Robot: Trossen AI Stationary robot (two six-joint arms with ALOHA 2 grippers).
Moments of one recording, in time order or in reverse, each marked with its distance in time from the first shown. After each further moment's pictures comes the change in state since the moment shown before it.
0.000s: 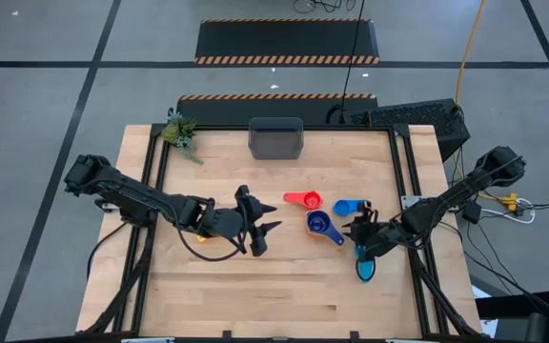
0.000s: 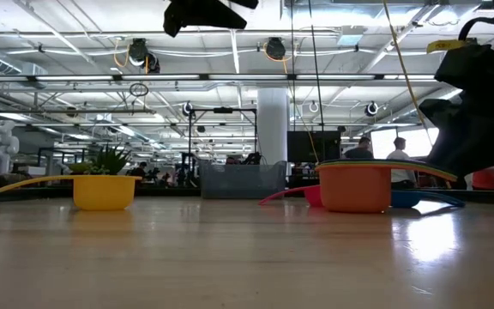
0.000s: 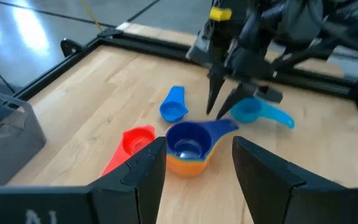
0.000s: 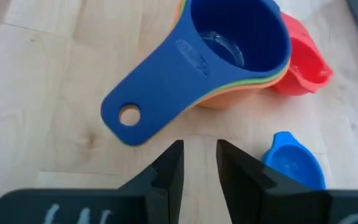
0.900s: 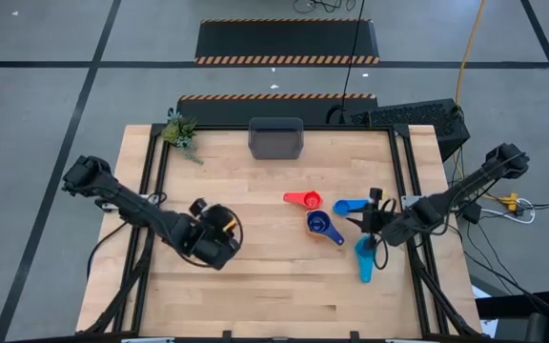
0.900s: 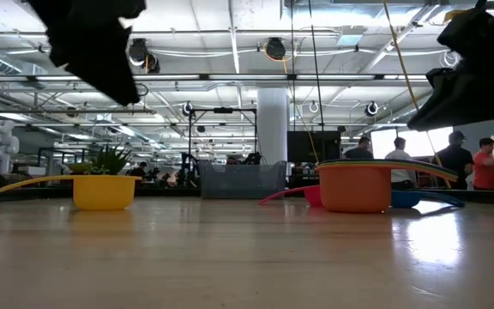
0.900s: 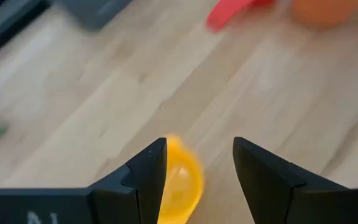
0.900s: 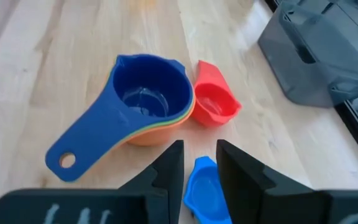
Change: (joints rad) left arm -0.177 0.001 -0.041 -0.841 -0.152 -0.762; right arm 0.000 -0.307 0.000 -0.134 0.180 -0.025
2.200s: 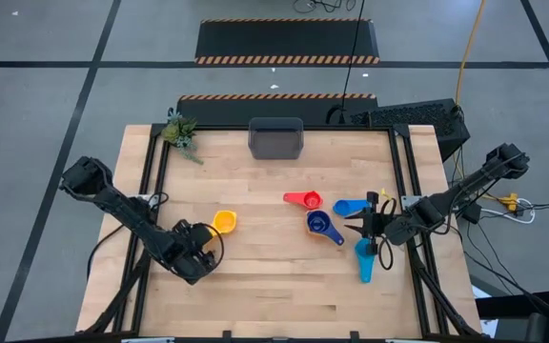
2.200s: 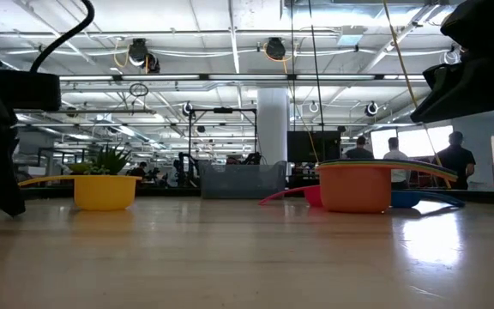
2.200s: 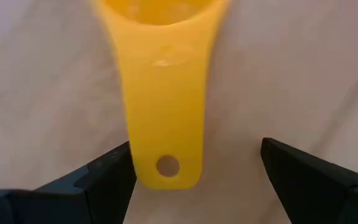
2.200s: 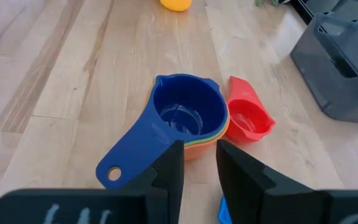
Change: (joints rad) left arm -0.207 -0.002 -0.422 0.333 0.224 -0.232; right arm 0.002 -0.014 0.000 0.074 -0.112 -0.019
